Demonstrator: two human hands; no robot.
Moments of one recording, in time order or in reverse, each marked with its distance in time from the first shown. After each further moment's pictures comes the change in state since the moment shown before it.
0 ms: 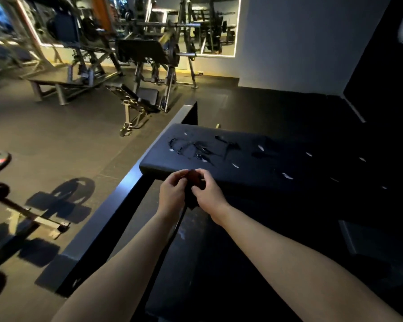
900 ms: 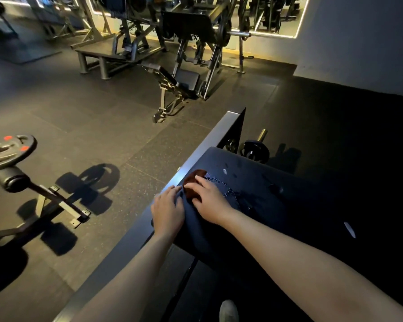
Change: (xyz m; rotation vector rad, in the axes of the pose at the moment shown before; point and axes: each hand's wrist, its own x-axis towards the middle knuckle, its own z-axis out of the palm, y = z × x) left_hand 0.286 -0.080 -0.050 0.883 0.259 -0.026; right_hand 0.333 -0.003 0.078 -0.687 -0.402 -0.327
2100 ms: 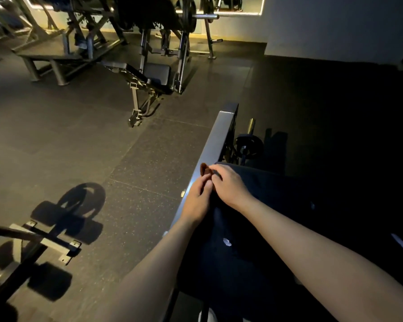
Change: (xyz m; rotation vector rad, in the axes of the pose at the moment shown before) left_hand 0.149 0.027 0.048 -0.565 -0.481 0.103; right_hand 0.125 0.018 -0.038 0.263 0.272 0.369
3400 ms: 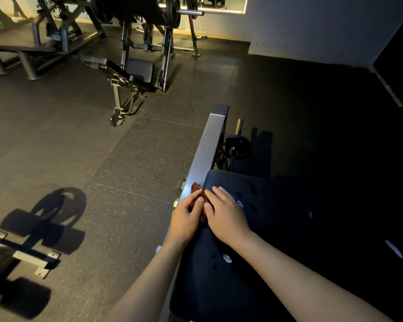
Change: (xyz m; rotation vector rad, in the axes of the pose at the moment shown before) left_hand -0.008 -0.007 -0.019 -0.026 0.005 -0.074; right_hand -0.033 0.014 0.029 -0.353 0.005 -0.035
